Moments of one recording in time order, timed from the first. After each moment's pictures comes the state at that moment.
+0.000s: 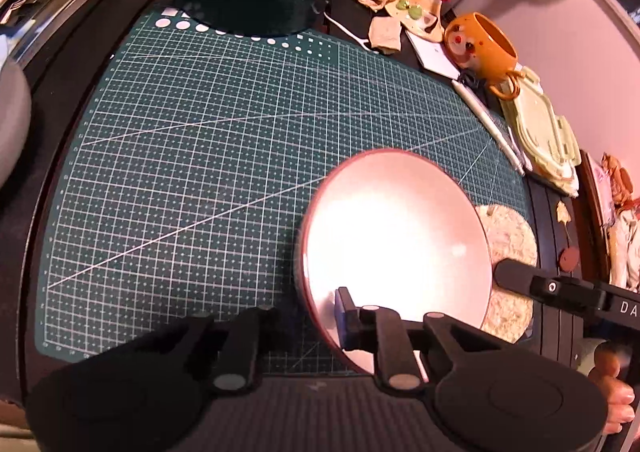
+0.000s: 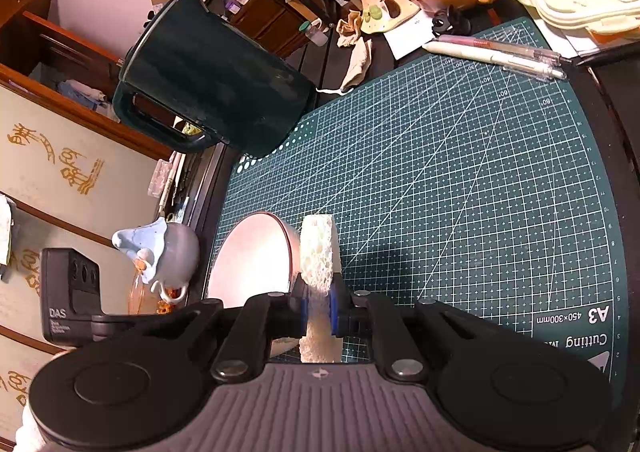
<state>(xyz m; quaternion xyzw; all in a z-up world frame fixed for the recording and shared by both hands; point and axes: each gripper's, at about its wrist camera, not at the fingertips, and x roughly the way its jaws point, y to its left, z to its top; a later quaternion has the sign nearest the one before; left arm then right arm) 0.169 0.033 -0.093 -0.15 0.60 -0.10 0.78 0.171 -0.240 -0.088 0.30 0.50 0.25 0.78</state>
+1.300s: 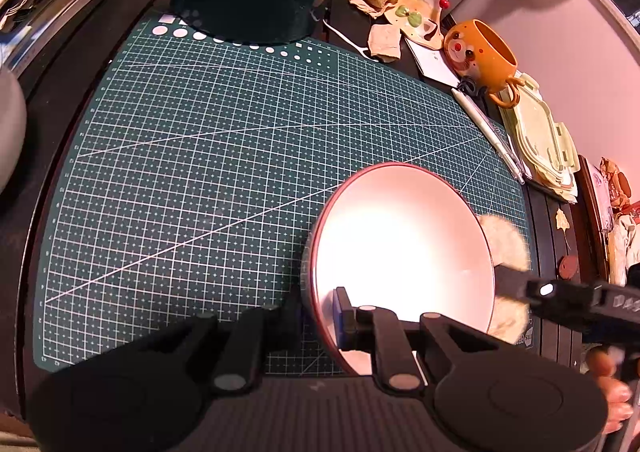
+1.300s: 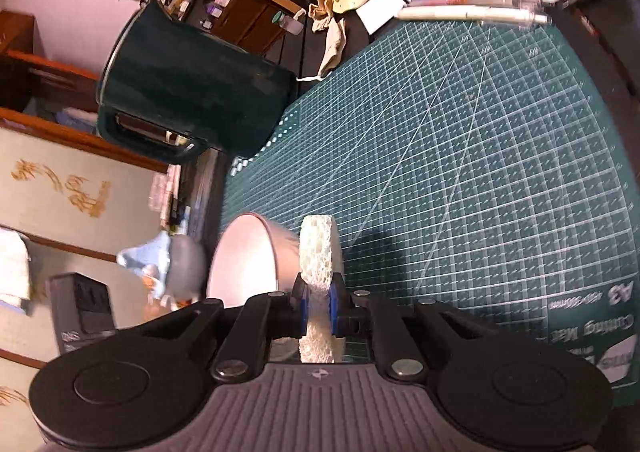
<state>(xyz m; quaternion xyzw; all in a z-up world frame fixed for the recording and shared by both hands) 0.173 0.033 -0.096 -0.15 0.59 -0.10 0.79 0.178 -0.252 -0.102 0.36 0.50 0.24 0.74</state>
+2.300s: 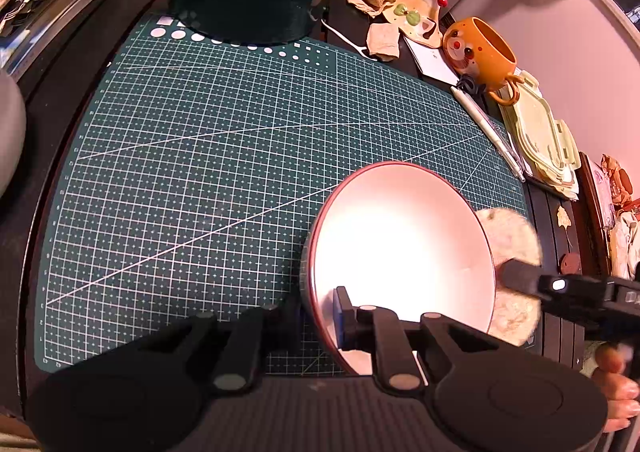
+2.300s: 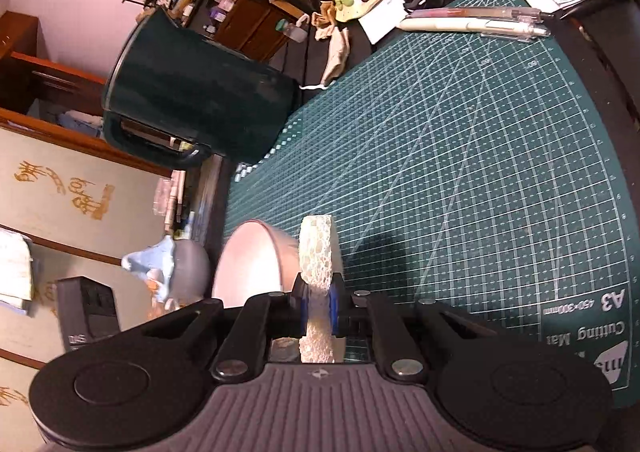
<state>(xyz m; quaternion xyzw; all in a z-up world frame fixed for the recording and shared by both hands) 0.171 0.030 -0.096 -0.14 0.59 -0.09 0.79 0.178 -0.254 -0.096 0.36 0.50 0.25 0.75</state>
